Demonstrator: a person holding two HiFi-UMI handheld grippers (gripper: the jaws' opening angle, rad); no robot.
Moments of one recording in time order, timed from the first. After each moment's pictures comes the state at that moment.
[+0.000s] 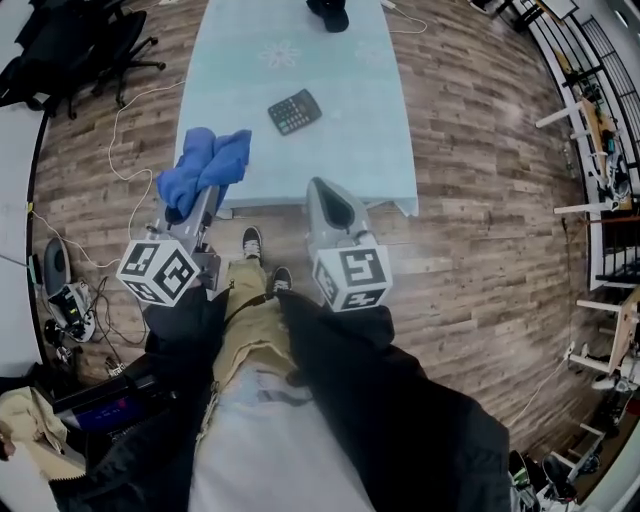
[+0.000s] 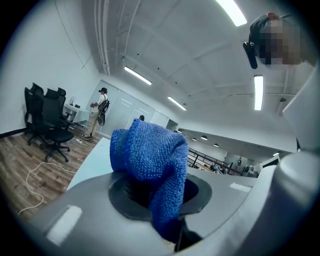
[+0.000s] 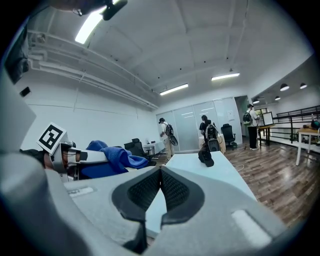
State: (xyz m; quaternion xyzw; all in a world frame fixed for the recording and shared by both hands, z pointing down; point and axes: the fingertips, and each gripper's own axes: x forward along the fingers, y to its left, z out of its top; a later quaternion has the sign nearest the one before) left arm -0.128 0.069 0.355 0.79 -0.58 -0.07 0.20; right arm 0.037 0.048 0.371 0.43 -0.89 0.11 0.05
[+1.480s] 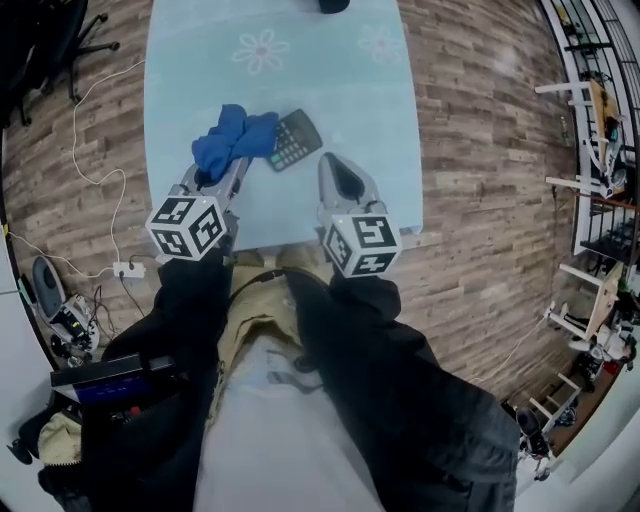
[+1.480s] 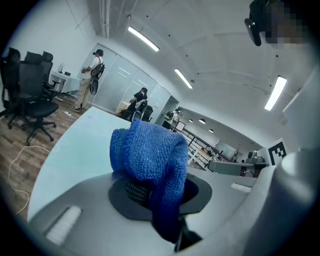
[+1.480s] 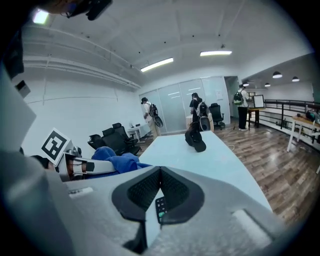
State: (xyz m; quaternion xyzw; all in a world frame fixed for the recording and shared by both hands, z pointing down) left arm -0.145 -0.197 0.489 0.80 -0.50 0.02 0.33; right arm -0.002 -0.197 0.467 0.48 -0.84 0.20 0.14
